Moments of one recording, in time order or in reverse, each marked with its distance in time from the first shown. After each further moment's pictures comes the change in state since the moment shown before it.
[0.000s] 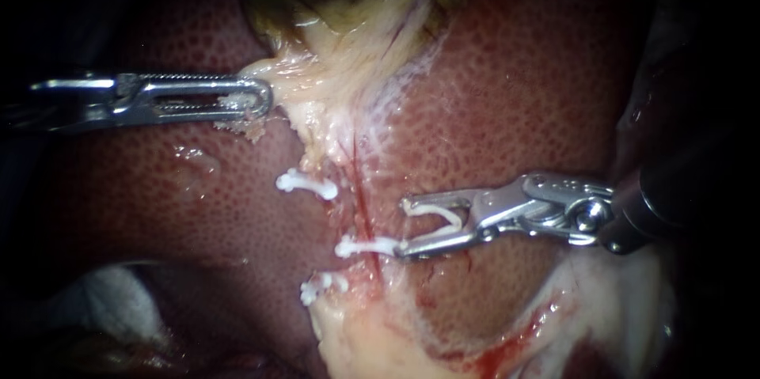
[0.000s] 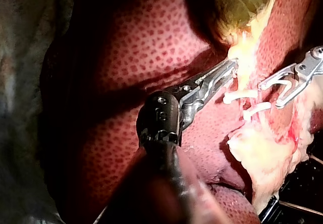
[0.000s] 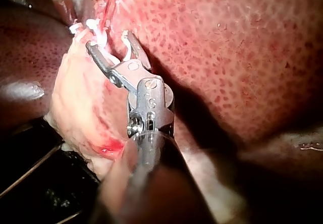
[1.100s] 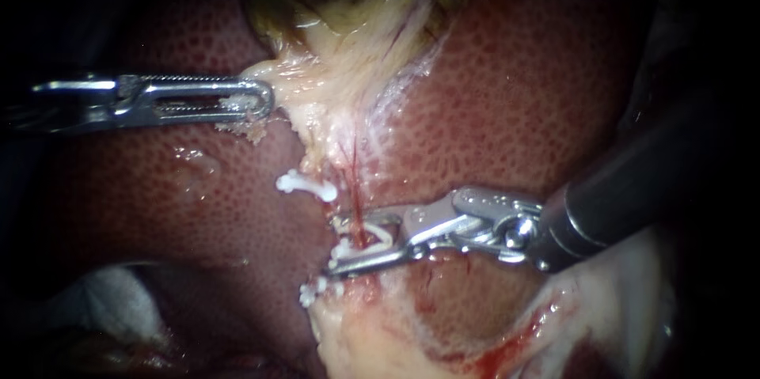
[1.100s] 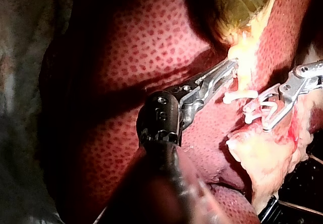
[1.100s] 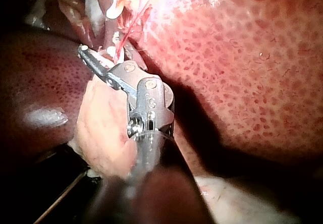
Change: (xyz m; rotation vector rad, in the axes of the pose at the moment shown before) right arm 0.001 -0.003 0.008 0.187 0.053 0.047; left arm 0.000 0.000 0.000 0.001 0.001 0.001
